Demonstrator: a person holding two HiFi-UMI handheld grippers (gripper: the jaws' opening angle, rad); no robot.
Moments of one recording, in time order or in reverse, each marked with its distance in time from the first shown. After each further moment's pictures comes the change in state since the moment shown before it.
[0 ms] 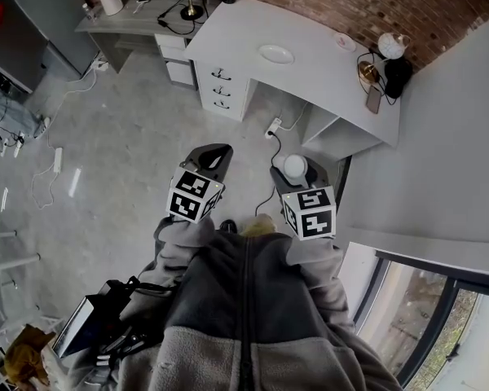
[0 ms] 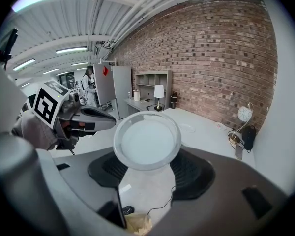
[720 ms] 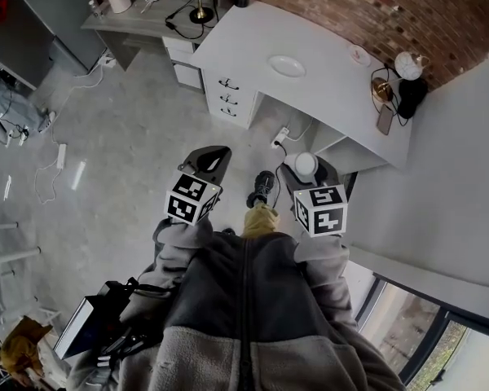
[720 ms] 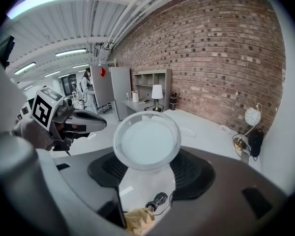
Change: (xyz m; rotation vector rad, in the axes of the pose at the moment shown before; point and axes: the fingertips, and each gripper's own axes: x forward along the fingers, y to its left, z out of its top) left arm 0.042 0.051 0.014 -0.032 -0.015 0.053; right arm 0.057 -0.059 0.035 -0.002 -0.008 0.041
